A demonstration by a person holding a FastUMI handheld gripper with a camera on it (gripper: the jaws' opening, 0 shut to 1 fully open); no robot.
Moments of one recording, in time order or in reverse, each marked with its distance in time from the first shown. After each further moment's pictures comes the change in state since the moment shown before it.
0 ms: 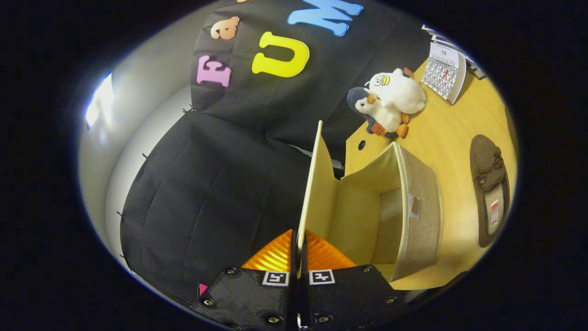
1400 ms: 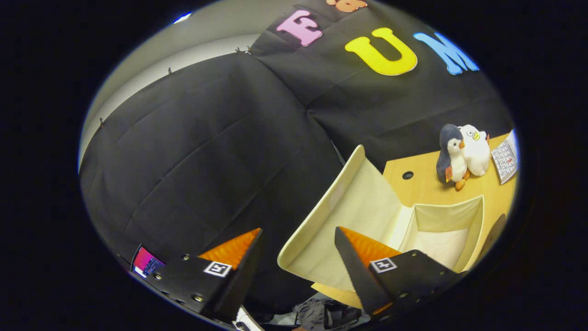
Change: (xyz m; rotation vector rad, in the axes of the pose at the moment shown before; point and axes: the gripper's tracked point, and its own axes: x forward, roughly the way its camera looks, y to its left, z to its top) arm 0.135 0.138 -0.059 -0.555 0.045 -0.059
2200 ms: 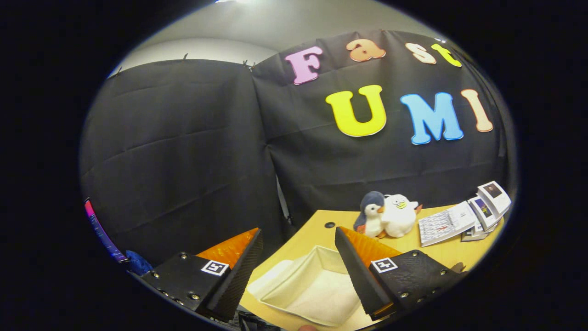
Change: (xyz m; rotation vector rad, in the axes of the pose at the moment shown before) arm -0.126 -0.145 0.047 -0.278 -0.213 -0.390
